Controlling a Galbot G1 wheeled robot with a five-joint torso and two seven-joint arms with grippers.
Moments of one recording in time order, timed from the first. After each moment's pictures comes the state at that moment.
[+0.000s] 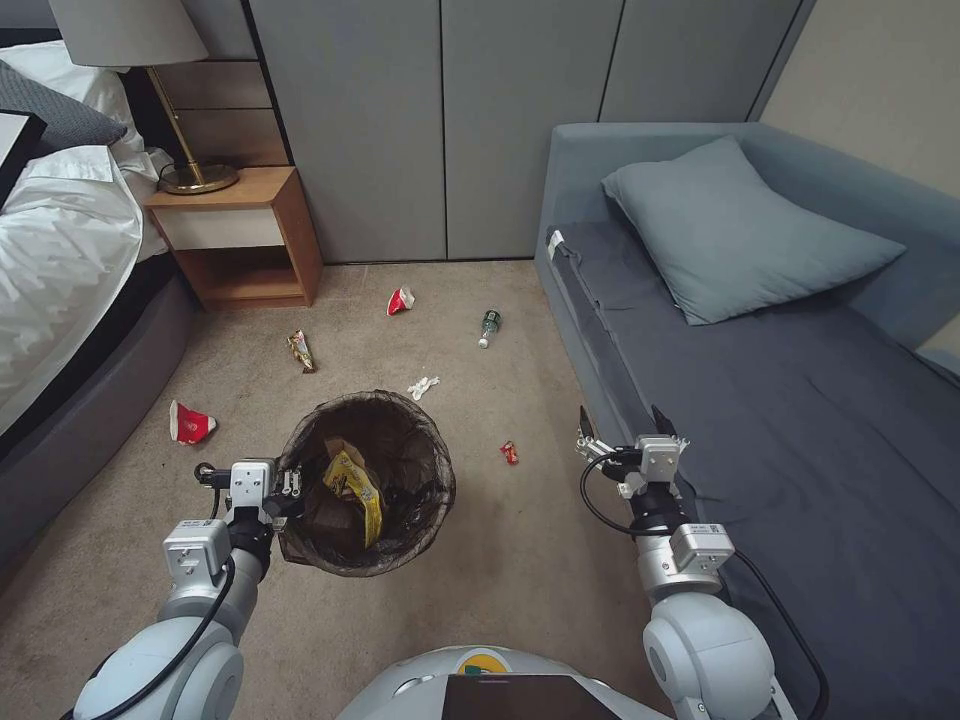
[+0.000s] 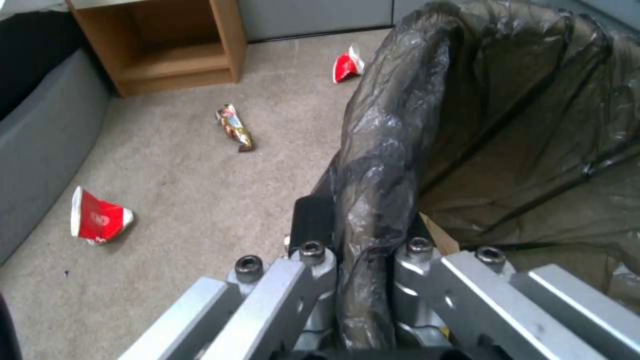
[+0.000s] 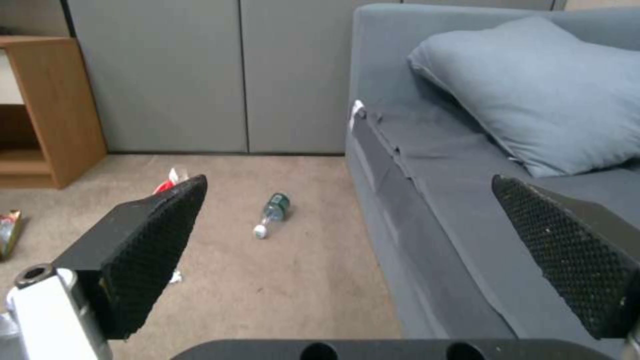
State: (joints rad) left arm 1.82 -1.36 -0.71 -2.50 -0.26 0.53 -0.12; right arm -1.69 1.40 0.45 2.31 0.04 -0.10 0.18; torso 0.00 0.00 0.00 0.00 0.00
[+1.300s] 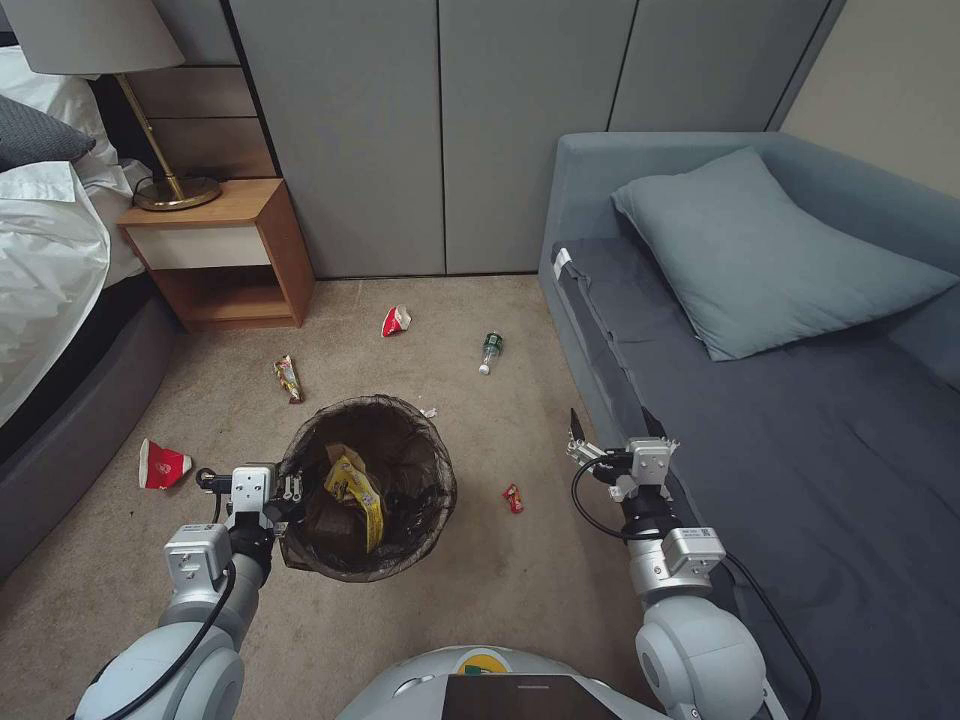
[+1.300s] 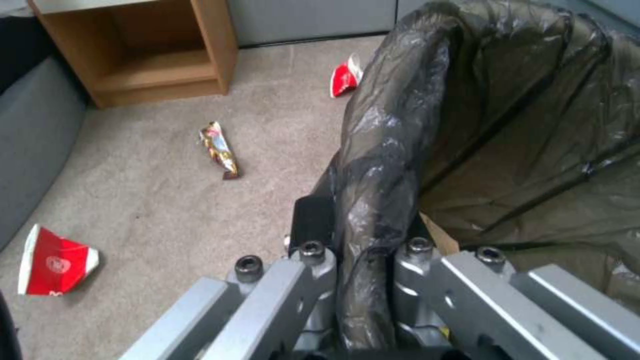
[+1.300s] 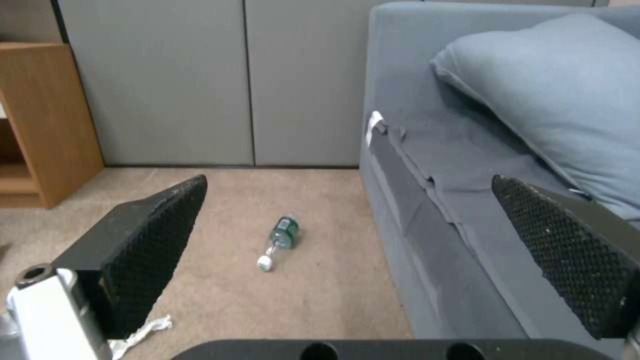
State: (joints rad) left arm 1.83 -1.36 -0.71 -2.50 -0.27 0.53 -0.12; right arm -1.69 1.40 0.42 2.31 0.04 -0.08 0.18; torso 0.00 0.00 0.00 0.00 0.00
